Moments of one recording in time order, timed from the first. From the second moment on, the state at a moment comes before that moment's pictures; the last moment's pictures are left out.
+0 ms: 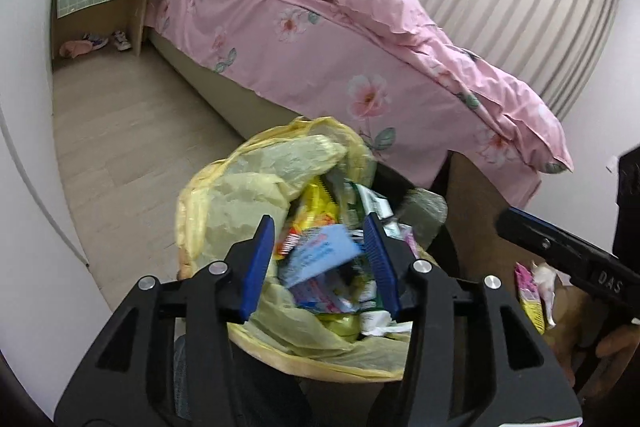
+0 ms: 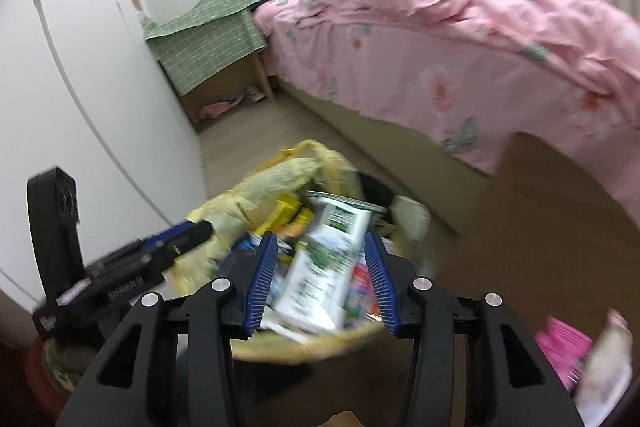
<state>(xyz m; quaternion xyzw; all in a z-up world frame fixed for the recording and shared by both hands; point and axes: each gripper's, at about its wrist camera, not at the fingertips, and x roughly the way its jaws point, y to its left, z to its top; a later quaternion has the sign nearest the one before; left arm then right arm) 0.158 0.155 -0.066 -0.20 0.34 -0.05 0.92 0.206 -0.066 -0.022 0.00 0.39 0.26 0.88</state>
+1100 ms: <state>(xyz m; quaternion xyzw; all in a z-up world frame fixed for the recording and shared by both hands) 0.113 -0.131 -0.036 0.05 0.35 -0.35 0.86 -0.041 -0.325 -0.078 0.07 0.36 -0.03 0.93</state>
